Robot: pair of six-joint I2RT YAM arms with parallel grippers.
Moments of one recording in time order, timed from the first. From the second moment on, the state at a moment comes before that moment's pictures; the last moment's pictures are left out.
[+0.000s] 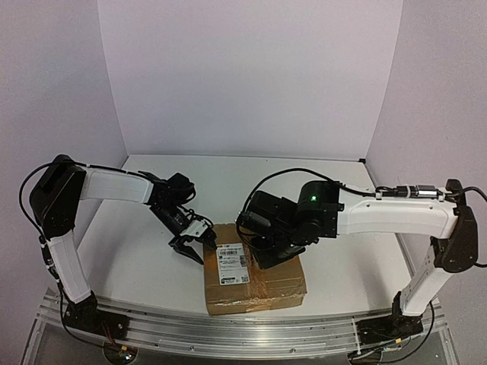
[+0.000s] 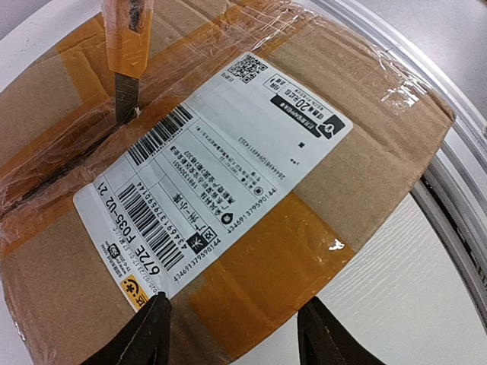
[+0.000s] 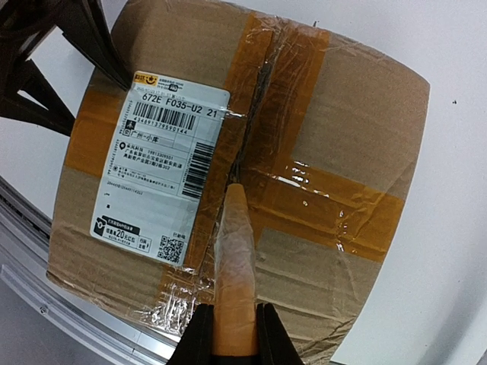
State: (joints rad) left arm -0.64 1.84 1.16 -0.68 0.79 1.47; right arm 1.26 1.73 1.50 -1.04 0.27 0.76
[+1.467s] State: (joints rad) left arm -0.75 2.26 1.73 -0.65 0.75 0.32; right arm 1.10 1.69 1.46 -0.99 0.07 0.60
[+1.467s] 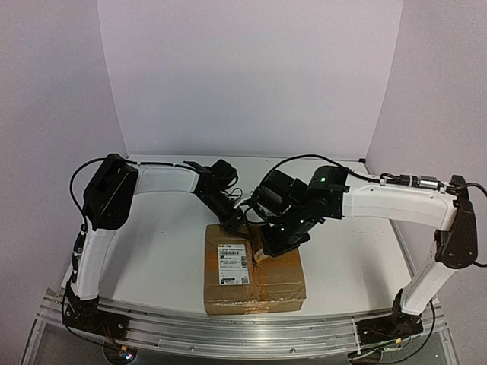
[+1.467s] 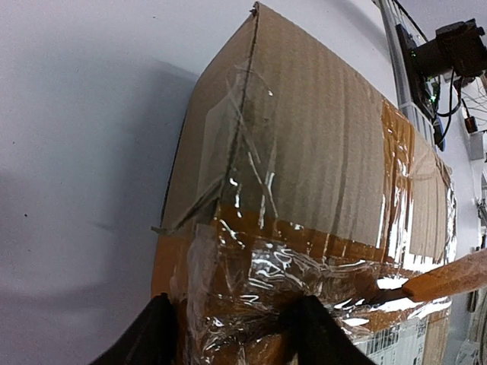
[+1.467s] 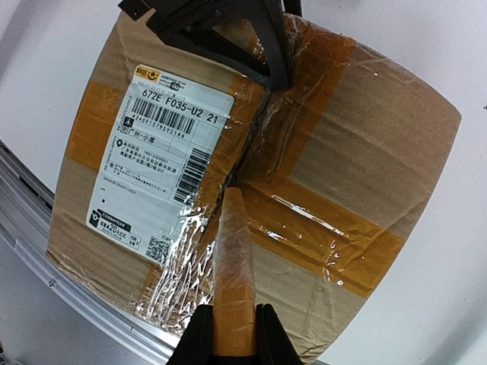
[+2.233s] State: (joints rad) left arm -0.72 2.16 1.60 -0.57 0.70 0.15; right arm 1.15 1.86 1.72 -1.21 0.15 0.77
